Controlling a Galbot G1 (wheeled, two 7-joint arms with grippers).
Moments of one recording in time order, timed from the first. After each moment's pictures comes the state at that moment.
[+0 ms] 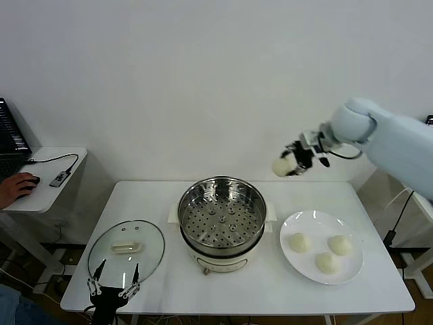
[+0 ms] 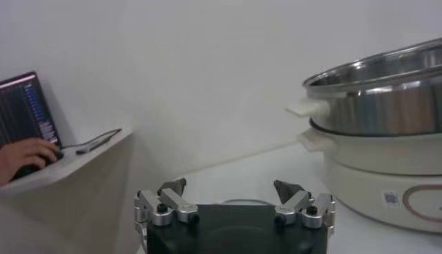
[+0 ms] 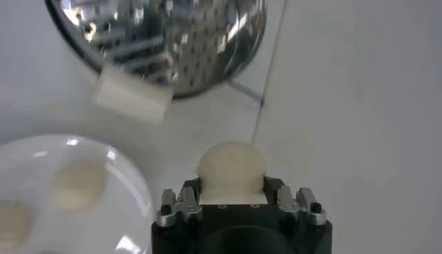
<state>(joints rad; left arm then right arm) 1.82 -1.24 -0.57 -2.07 -0.02 -0.07 -0.21 0.63 0.86 -1.19 1.35 0.19 0.00 -0.99</state>
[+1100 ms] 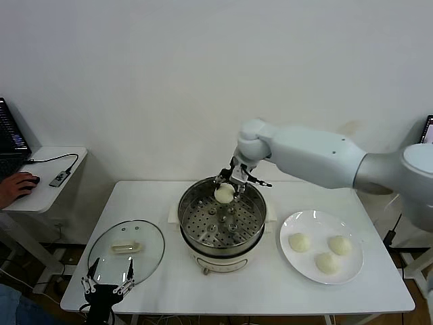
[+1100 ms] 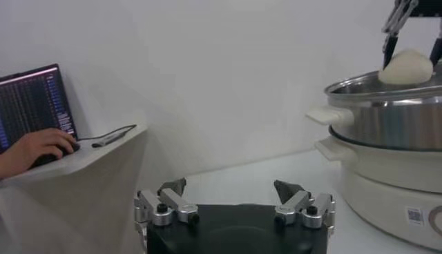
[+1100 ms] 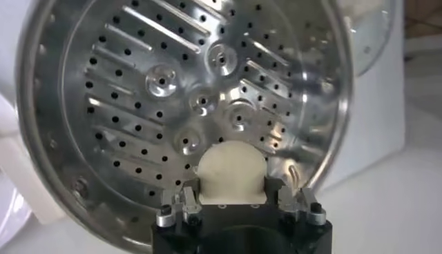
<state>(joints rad) 1.80 -1.25 -0.59 -2.07 -0.06 -0.08 -0.21 0.48 1.23 -1.28 1.12 -0.24 0.48 -0.91</state>
